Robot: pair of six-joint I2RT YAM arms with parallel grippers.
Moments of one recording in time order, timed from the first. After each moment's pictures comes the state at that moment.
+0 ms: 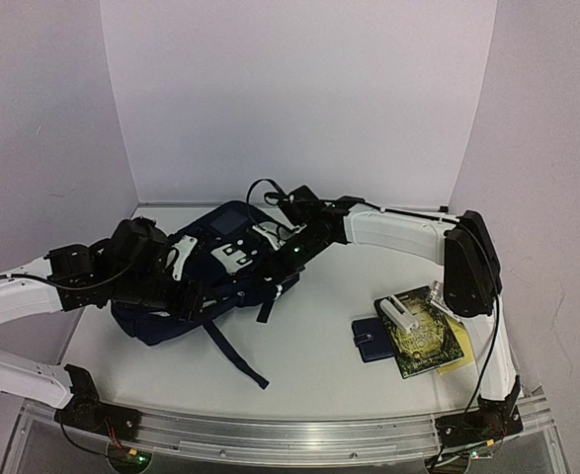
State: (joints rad) left arm -0.92 1.04 0.86 -0.52 0.05 -0.40; right arm 0.82 2.24 1.95 -0.68 -0.62 0.07
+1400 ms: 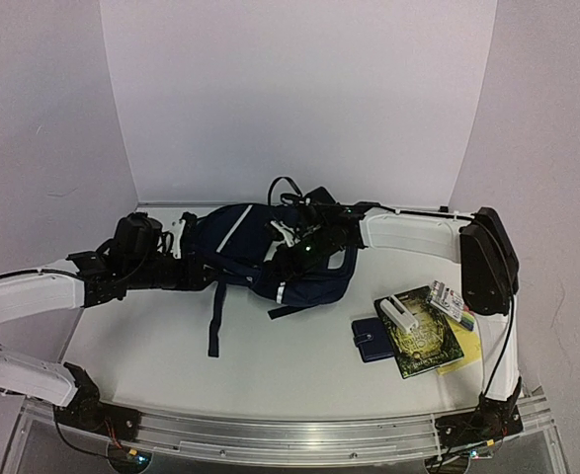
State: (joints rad) left arm -0.68 1.15 0.74 -0.11 0.18 -0.52; right arm 0.79 2.13 1.75 -0.51 -0.57 0.27
